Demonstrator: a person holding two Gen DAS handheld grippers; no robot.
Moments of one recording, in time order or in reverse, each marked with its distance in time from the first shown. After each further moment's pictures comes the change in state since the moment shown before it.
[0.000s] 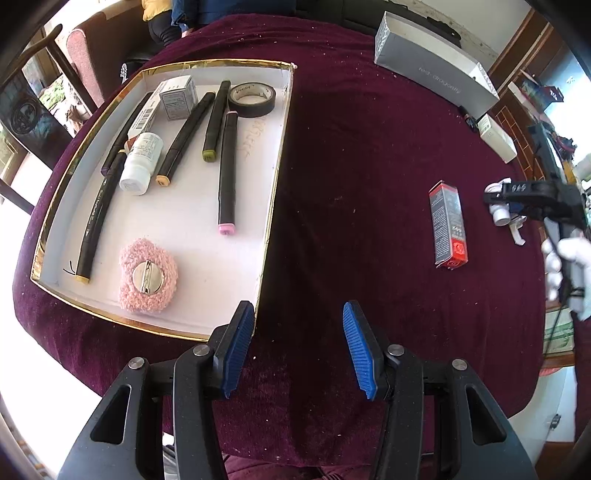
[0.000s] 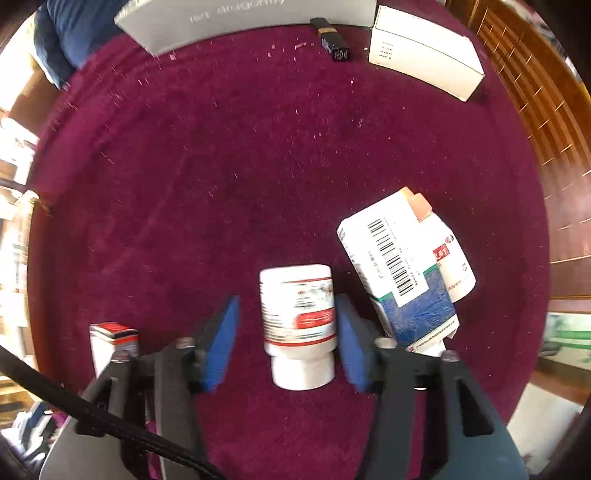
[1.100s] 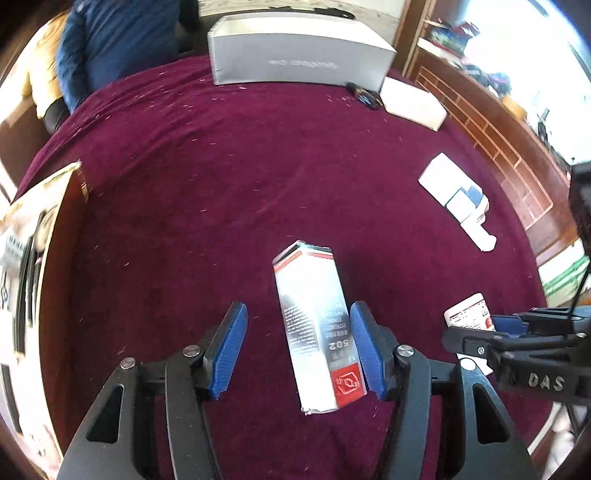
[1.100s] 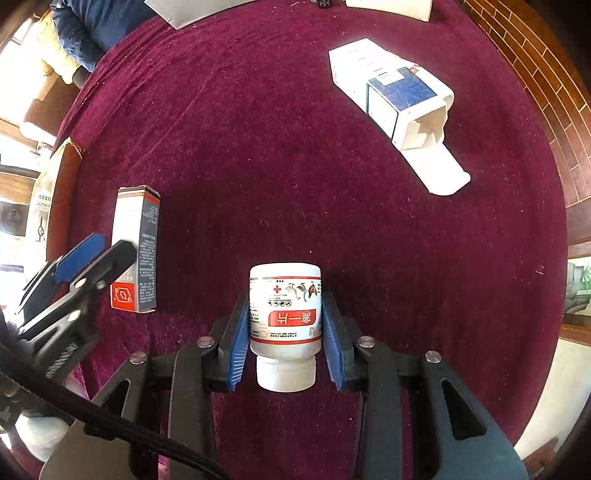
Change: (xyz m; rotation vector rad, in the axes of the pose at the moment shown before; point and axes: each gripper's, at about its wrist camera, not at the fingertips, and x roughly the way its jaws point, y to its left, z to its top) left arm 0.083 -0.165 0.059 0.366 -0.110 -0.085; right arm -0.032 -0.029 -0.117 0.085 0.033 0.174
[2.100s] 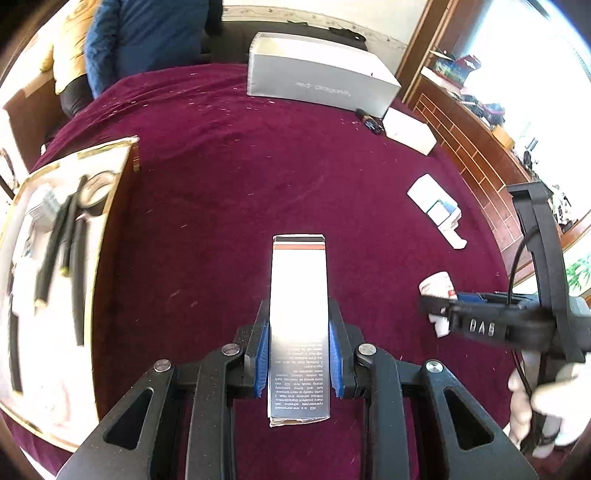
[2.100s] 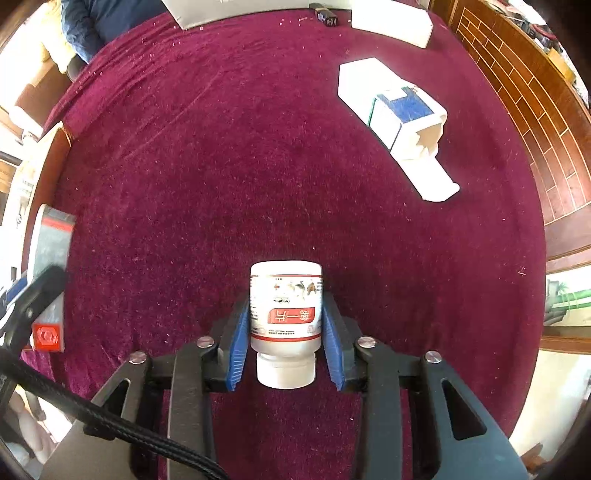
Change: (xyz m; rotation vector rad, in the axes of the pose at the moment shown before) left arm -0.072 0.050 -0.038 -0.115 -0.064 -0.068; right arm 0.001 0.022 -0.004 -0.043 -0.082 -0.104
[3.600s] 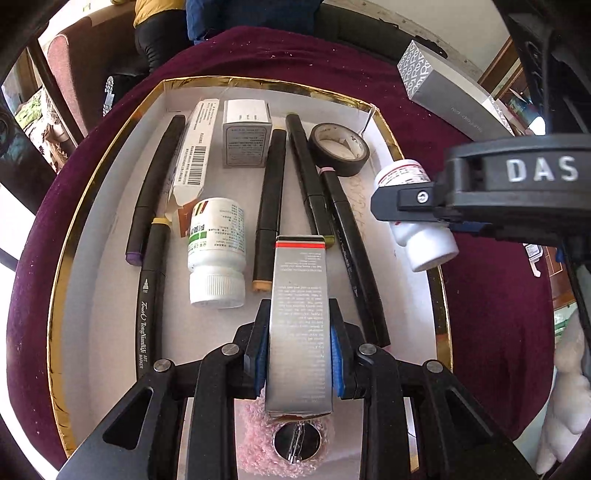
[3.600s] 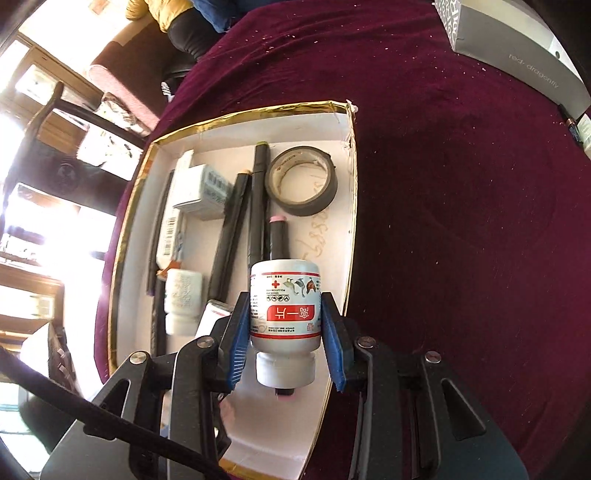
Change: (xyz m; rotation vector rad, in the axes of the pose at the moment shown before) left arm -0.008 0.228 -0.019 -0.186 0.069 0.068; right arm 0.023 0.317 0.064 -0.187 0.043 0.198
